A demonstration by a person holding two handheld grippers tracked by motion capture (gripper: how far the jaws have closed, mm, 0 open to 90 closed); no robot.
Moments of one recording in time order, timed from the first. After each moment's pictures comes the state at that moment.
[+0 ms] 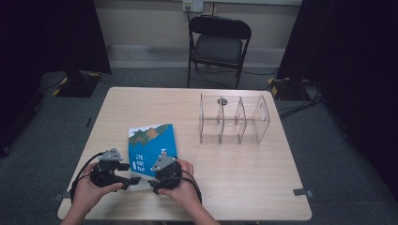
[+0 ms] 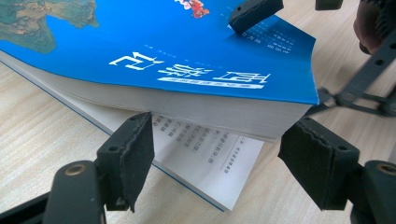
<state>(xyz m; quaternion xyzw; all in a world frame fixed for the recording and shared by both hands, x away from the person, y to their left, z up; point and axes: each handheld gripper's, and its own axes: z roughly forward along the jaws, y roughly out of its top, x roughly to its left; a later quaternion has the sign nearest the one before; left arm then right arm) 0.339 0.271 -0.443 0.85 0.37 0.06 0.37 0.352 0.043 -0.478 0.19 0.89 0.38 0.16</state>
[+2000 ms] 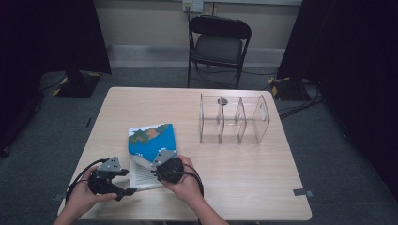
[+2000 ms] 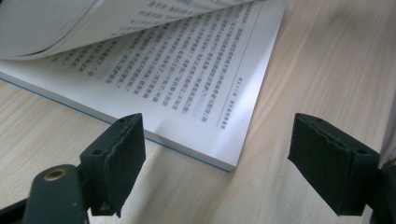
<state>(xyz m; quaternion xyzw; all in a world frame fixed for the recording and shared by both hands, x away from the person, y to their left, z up) 0.330 0.281 -0.463 0.89 0.28 0.05 0.35 0.356 0.036 -0.444 0.16 0.90 0.38 0.13</state>
